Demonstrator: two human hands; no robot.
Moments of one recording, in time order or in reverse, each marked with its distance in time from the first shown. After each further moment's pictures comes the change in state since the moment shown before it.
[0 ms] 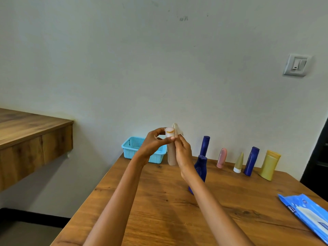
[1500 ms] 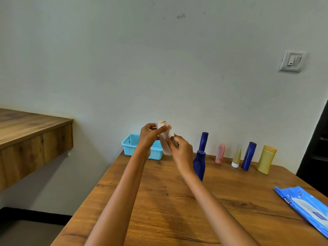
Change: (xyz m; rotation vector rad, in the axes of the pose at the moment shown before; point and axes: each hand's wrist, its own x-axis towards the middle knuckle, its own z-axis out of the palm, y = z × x) left_hand -0.001 0.012 0.000 -0.175 0.239 -0.165; right_hand -0.010 0.012 -0.002 -0.429 0.107 -0.300
